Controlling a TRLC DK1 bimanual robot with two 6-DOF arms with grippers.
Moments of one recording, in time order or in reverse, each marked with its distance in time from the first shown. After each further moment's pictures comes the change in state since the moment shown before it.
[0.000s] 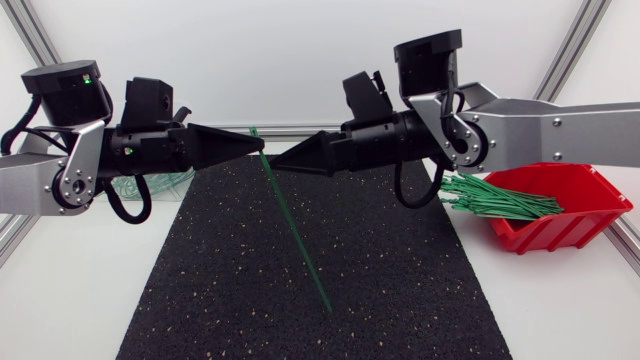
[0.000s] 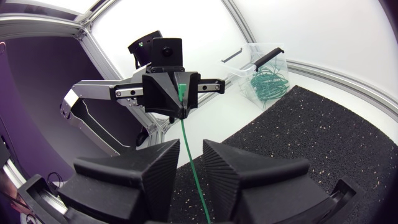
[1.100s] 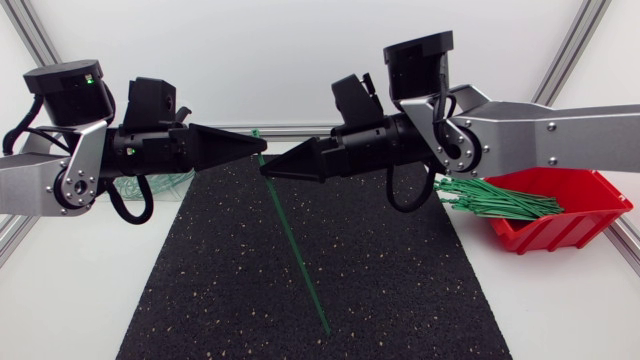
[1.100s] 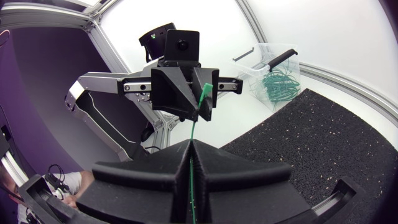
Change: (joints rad) left arm -0.013 0.000 0.000 0.003 0.000 -0.007; right arm 0.044 0.000 -0.003 0.025 -0.014 -0.013
